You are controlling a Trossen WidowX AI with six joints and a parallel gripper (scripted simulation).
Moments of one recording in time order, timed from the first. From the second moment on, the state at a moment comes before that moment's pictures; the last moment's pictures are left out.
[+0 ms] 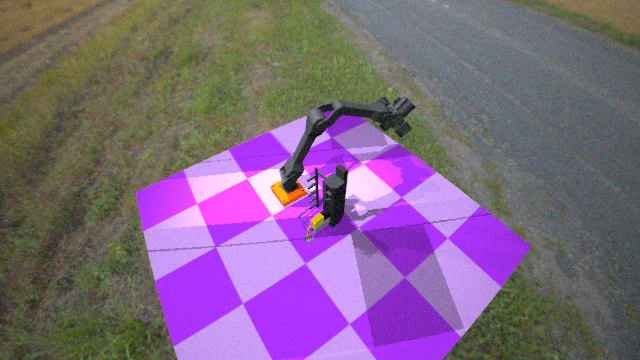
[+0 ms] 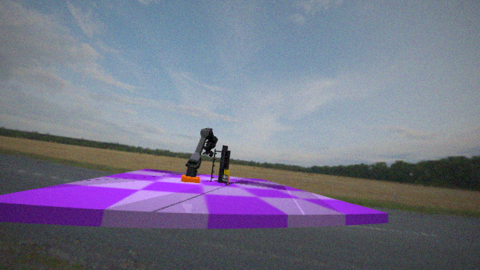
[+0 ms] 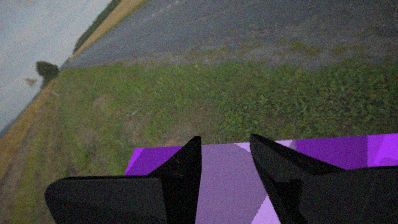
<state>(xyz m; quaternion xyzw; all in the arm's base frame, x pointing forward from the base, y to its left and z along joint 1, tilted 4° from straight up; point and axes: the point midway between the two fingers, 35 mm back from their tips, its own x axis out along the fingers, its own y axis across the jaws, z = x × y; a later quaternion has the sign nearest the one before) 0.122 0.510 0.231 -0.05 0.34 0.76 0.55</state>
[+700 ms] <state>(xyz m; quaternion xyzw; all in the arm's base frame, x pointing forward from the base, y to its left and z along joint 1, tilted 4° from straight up) 0.349 0.275 0.193 0.16 0.53 0.31 0.77</state>
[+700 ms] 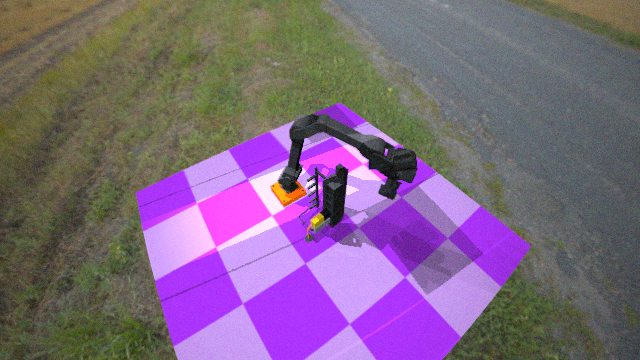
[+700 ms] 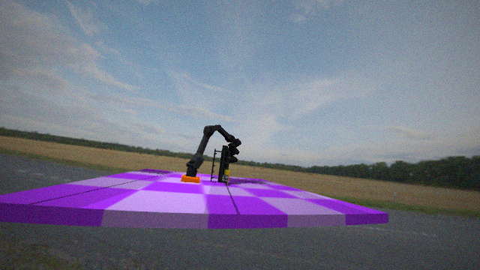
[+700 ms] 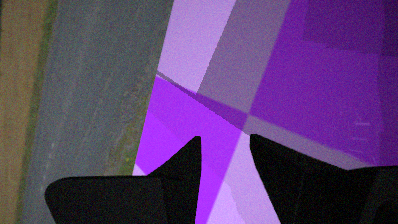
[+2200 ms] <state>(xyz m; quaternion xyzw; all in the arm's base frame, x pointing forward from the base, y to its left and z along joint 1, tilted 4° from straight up) 0.242 -0.084 0.127 0.51 0.48 -0.48 0.53</state>
